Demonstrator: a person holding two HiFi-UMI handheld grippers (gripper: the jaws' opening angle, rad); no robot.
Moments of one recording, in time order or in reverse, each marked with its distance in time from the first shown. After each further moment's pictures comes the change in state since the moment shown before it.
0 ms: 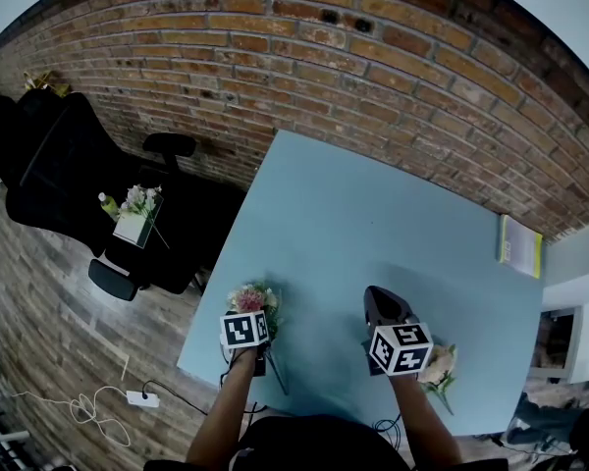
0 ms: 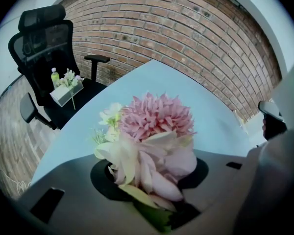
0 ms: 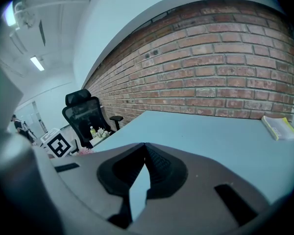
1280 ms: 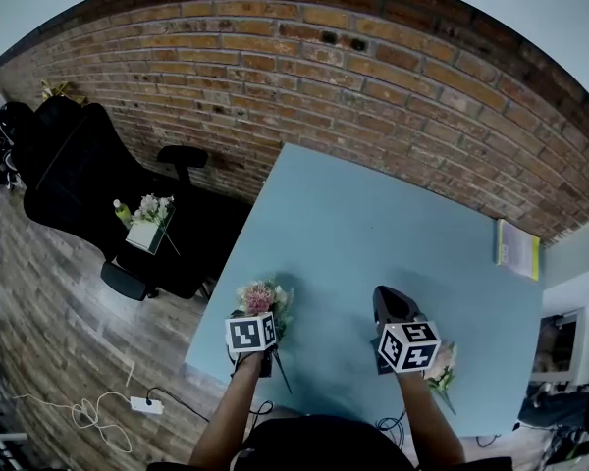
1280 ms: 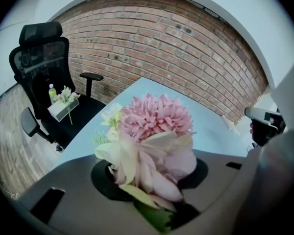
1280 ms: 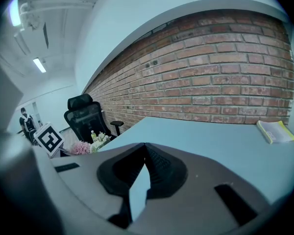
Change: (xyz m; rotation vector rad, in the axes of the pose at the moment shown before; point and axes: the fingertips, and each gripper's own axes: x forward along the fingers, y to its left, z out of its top) left arm -0.056 -0.033 0.020 0.071 -0.144 -0.053; right arm -0.037 -0.001 0.012 -0.007 -0.062 -0.005
